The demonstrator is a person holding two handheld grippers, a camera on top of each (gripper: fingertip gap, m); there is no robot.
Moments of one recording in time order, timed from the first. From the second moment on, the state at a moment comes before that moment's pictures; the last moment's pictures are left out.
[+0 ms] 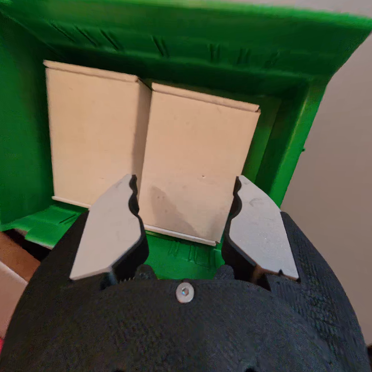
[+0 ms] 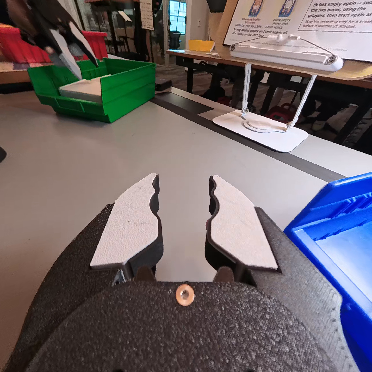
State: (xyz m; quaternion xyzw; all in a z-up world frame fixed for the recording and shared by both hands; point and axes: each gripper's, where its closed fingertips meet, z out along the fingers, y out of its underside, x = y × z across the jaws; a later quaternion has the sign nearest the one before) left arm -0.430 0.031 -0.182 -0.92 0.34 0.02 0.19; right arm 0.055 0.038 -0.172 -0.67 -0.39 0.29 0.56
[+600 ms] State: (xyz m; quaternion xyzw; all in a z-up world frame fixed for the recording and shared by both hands) left arm -0.442 0.017 -0.234 -0.92 0.38 0.02 -0.02; right arm 0.056 0.044 -0.186 -0.69 -0.38 0.30 0.54
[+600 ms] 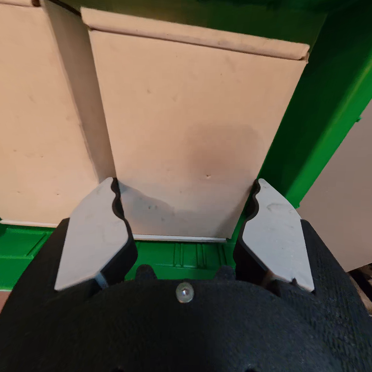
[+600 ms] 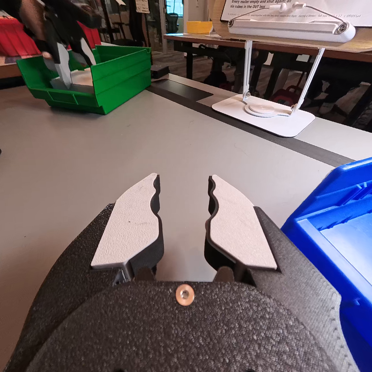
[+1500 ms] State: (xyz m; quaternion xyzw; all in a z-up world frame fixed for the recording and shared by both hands) left arm -0.301 0.001 -0.094 -0.85 0.47 -0.07 0.25; right arm 0.001 0.008 -0.173 -0.59 -0.54 0.18 0.57
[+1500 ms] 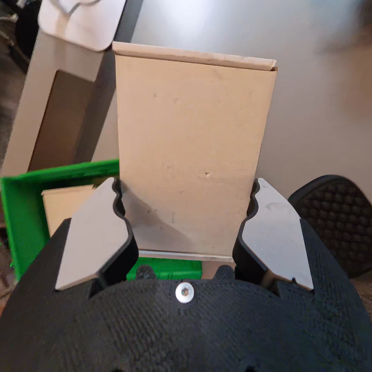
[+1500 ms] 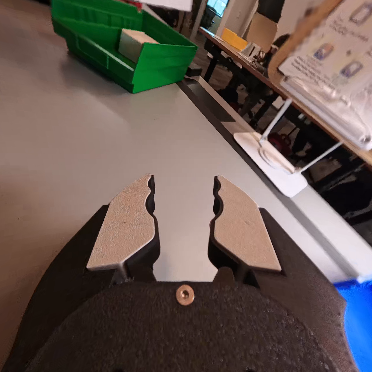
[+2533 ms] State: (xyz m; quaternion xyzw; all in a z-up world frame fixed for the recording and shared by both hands) left arm -0.086 -0.036 -0.151 -0.71 0.46 -0.36 0.41; right arm -0.001 -0.006 -0.171 -0.55 -0.56 0.28 0.55
